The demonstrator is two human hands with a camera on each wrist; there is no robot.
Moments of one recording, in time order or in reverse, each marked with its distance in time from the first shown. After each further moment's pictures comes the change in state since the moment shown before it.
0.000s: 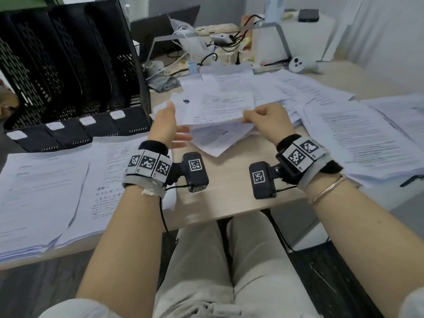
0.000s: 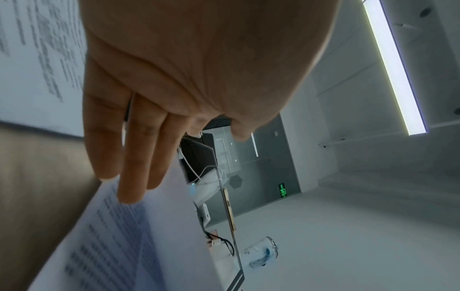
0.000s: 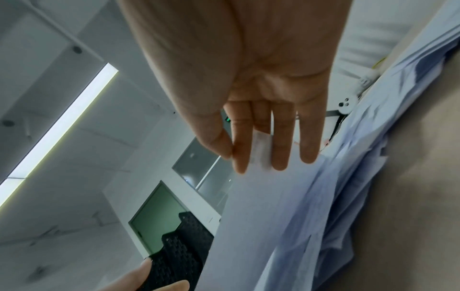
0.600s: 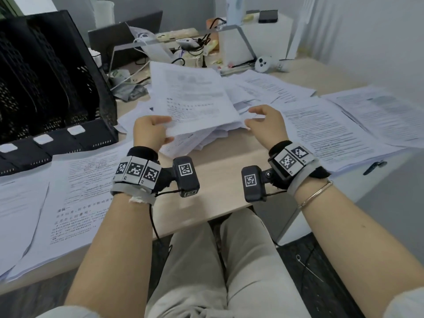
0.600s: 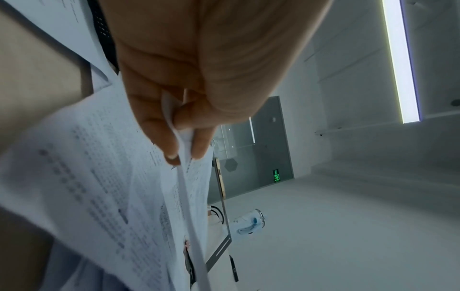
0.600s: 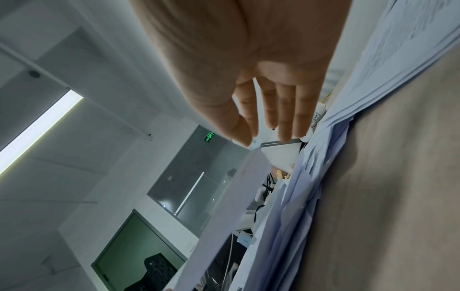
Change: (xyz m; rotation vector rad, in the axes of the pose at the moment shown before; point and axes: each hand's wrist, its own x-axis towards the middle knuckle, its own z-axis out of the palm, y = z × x) left_hand 0.006 0.002 0.059 0.122 0.108 0.228; right_hand 0.002 0.054 -0.058 0.019 0.212 0.093
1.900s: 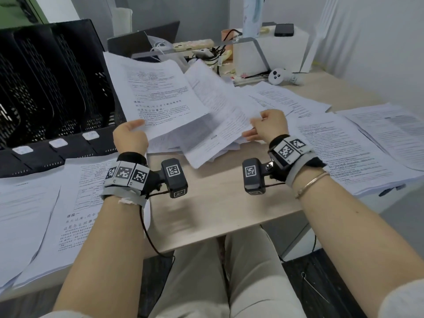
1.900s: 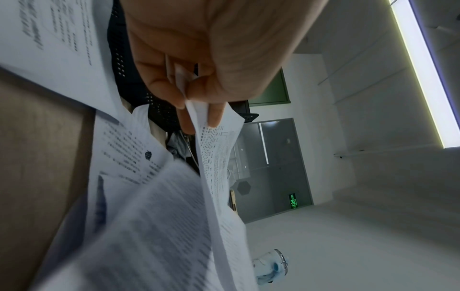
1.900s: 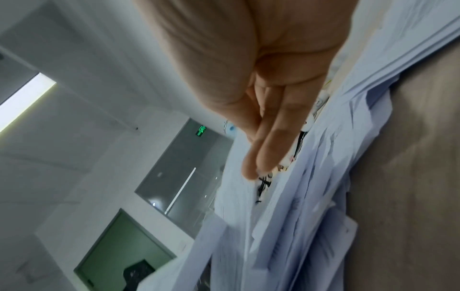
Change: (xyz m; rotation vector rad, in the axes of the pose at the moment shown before) left_hand 0.047 -0.025 -0.048 -0.007 0.331 -0.030; right_hand 0.038 -0.026 0.025 0.192 -0.077 0.157
